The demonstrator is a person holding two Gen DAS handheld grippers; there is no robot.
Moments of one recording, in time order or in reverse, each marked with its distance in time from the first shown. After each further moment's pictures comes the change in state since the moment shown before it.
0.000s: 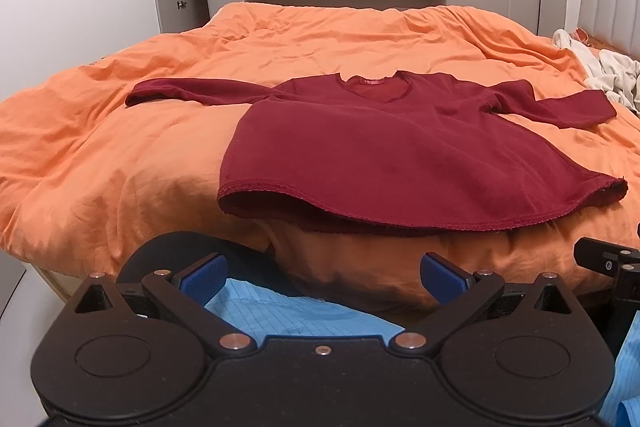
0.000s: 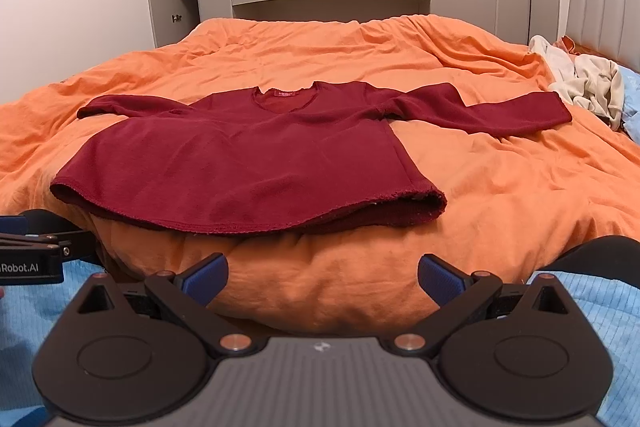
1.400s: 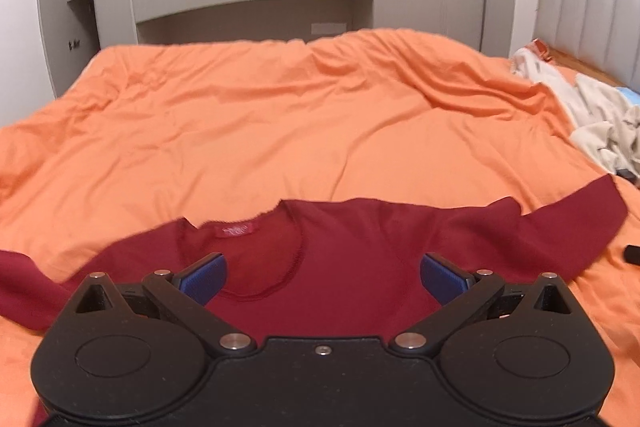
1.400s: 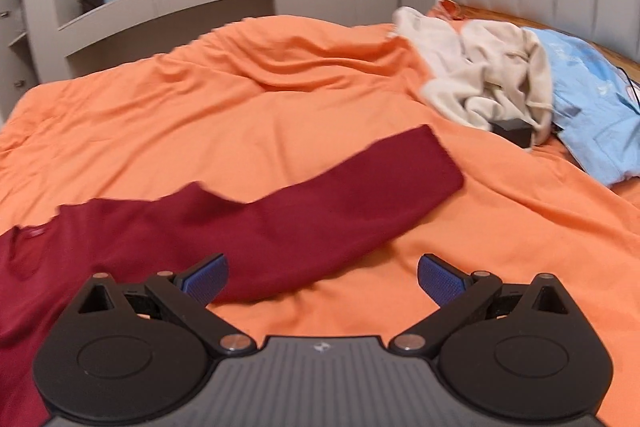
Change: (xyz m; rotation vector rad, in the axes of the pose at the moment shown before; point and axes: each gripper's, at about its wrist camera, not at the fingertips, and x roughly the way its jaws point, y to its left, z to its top) left arm 0.269 -0.152 0.272 0.097 -0.022 -0.204; right arm 0.213 -0.299 0.186 0.267 0.011 -0.307
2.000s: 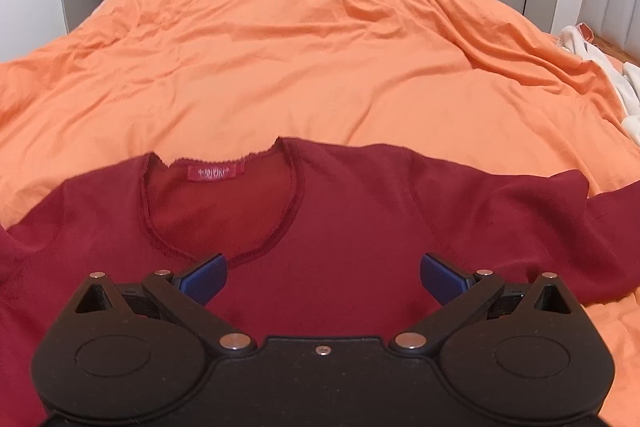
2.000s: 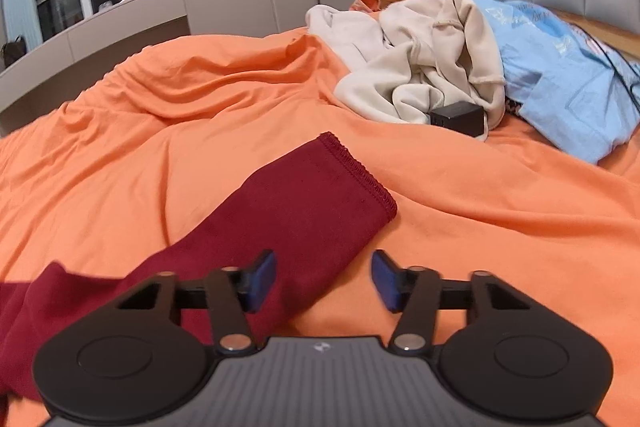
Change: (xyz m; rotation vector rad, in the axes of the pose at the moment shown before) left arm 0.091 -0.001 -0.030 -0.107 0.107 0.048; right arm 0.088 -0.065 0.019 0.188 -0.063 -0.139
